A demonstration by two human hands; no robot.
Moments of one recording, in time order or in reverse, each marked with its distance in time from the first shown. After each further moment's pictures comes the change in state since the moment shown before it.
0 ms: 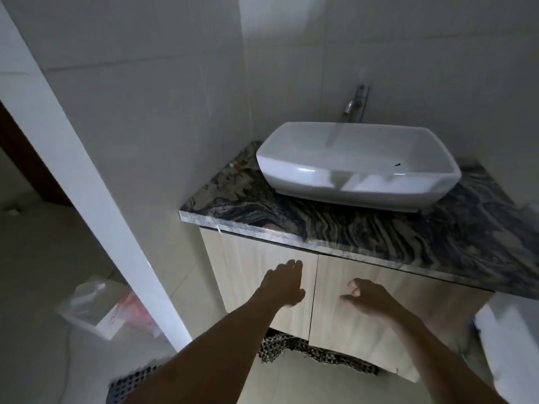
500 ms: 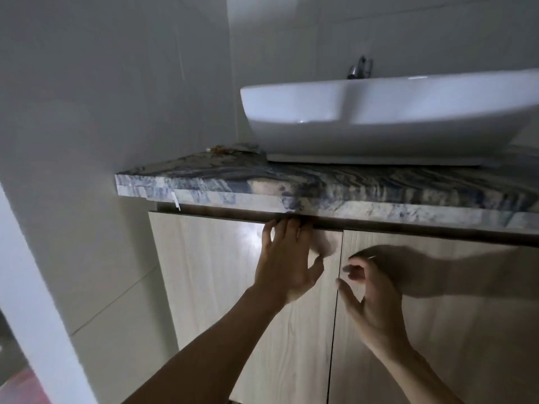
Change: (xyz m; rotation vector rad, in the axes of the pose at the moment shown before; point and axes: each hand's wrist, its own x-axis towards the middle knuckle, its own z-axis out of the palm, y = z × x) left_hand 0.147 -0.059 0.123 0.106 0.994 0.321; right_hand 0.175 0.059 0.156 0.147 0.966 -0.622
